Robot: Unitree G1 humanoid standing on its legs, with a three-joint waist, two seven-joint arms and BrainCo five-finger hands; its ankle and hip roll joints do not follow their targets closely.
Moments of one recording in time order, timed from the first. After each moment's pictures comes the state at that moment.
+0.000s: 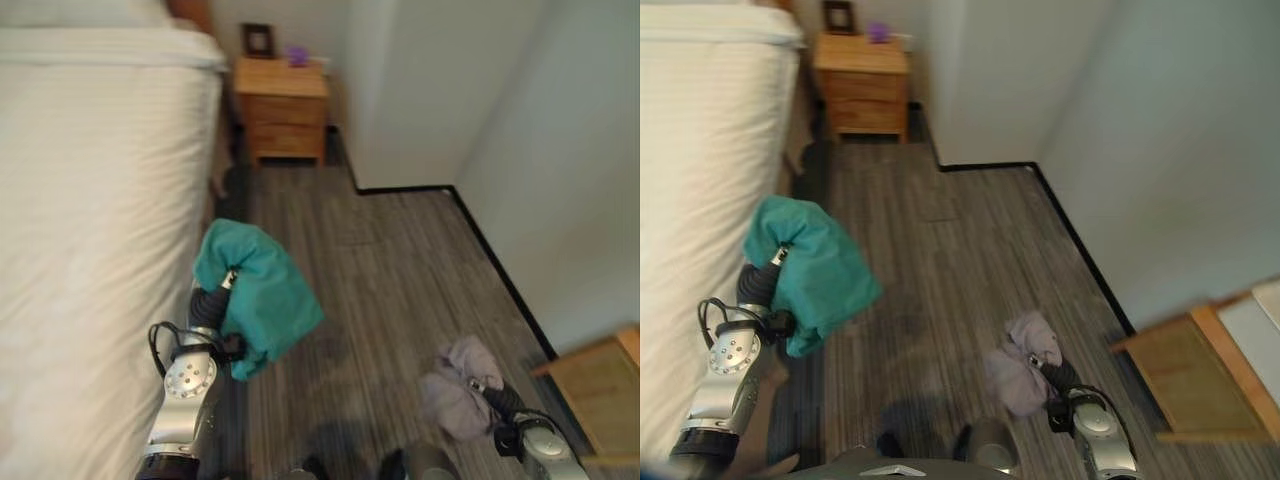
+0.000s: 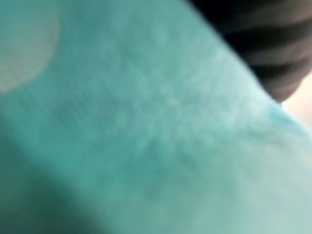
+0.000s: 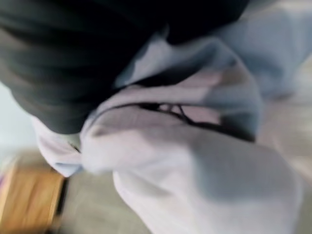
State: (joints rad) left arm 0.05 0.40 0.13 0.06 -0.26 -0.16 0.18; right arm 0.18 -0.34 0.06 0.42 0.14 0.01 0.03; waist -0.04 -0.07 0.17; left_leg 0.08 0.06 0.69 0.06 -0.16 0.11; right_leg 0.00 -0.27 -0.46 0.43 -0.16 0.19
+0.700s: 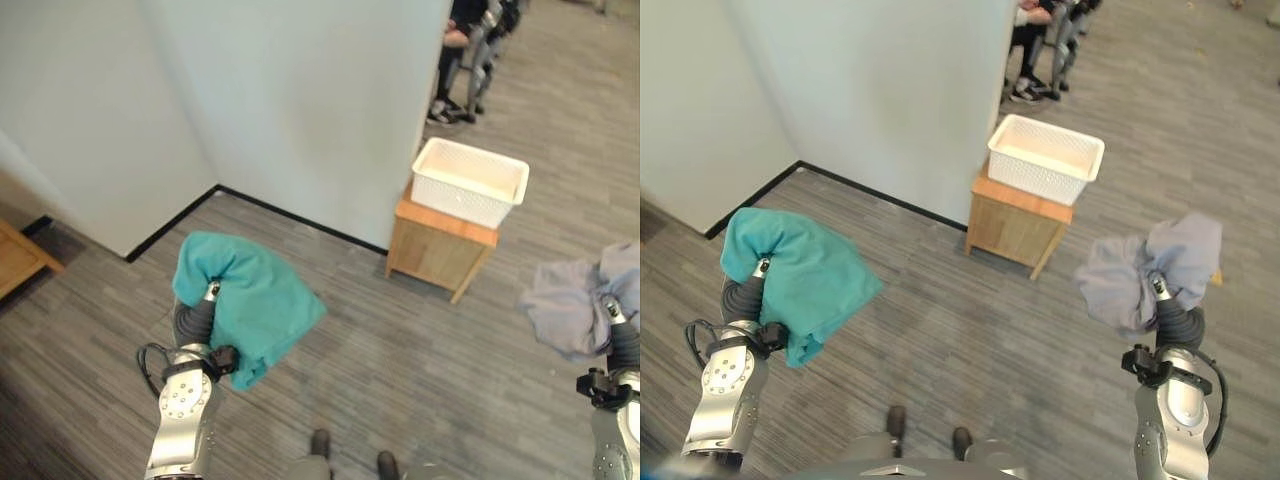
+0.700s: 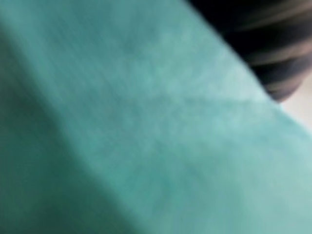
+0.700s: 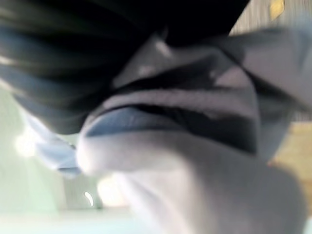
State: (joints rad) left arm 0.13 0.32 0.12 0.01 -0.31 -0.20 0.18; right arm 0.22 -0.26 -0.25 -0.04 0.63 -0.27 -0.03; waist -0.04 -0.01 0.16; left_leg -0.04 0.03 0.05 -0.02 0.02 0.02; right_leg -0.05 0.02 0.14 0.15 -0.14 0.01
